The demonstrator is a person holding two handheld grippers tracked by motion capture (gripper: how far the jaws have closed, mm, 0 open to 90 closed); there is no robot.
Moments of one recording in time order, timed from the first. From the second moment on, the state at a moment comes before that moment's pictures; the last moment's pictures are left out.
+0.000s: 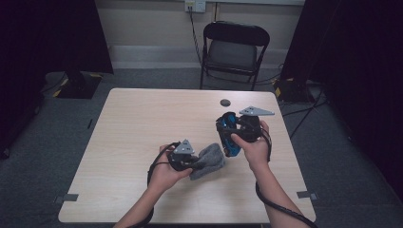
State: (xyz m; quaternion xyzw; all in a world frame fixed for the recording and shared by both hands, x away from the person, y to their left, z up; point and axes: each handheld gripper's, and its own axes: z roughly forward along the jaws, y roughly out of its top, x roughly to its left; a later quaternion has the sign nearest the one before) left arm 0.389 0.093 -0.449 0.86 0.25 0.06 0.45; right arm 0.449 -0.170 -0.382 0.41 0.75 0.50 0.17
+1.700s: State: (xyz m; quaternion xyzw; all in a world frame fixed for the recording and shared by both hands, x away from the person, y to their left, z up) left arm 0.415 0.202 -0.469 0.79 0.39 0.14 0.45; right arm 0.451 -0.247 -0.447 0.47 0.77 0.38 0.18
